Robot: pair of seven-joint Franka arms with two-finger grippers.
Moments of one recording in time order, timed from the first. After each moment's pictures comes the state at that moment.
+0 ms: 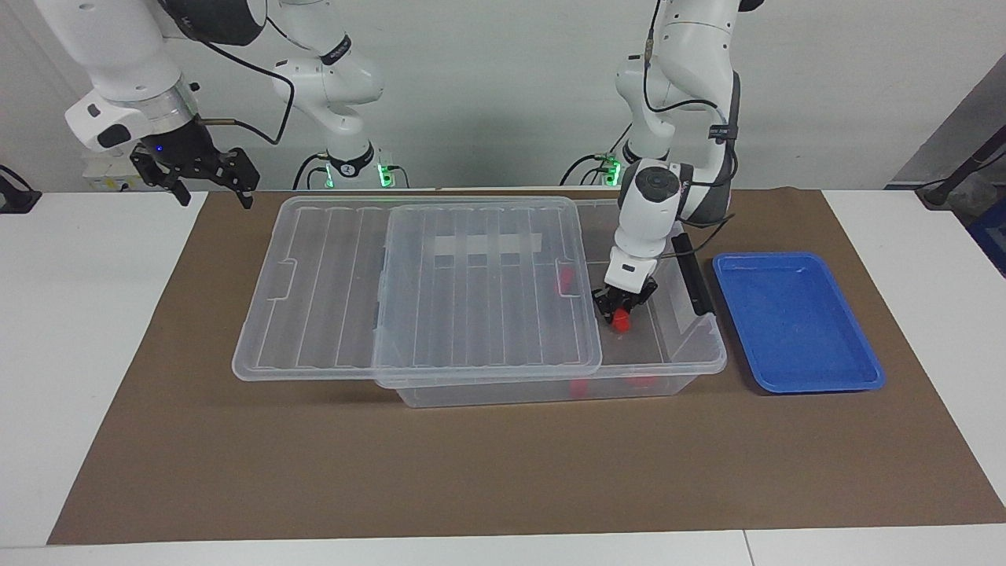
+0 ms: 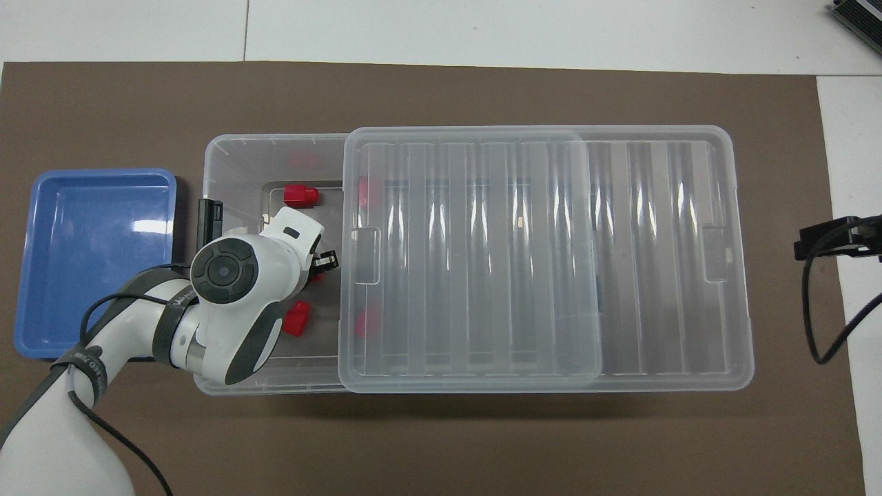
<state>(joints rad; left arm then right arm) -0.38 0.16 -0.03 -2.25 0.06 2.52 -0.67 0.04 -0.06 -0.10 -1.64 -0.06 1.53 -0.01</state>
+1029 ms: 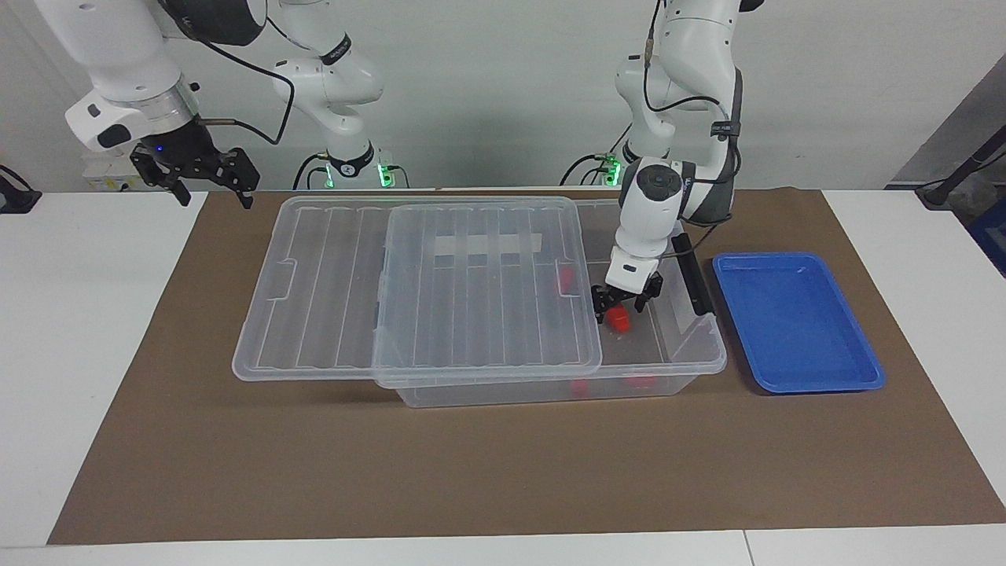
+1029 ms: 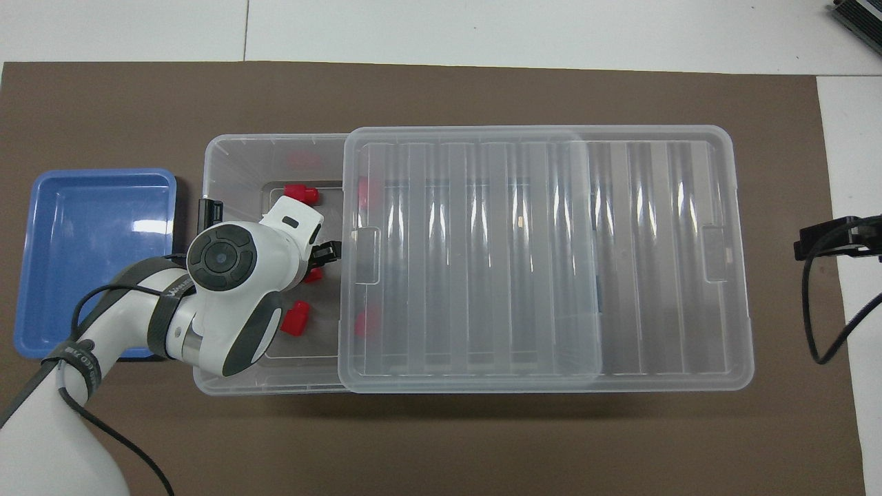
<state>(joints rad) -0.38 0.16 -0.03 -2.19 0.06 2.45 -0.68 0.04 -0.06 -0.10 -1.64 -0.06 1.53 -0.01</state>
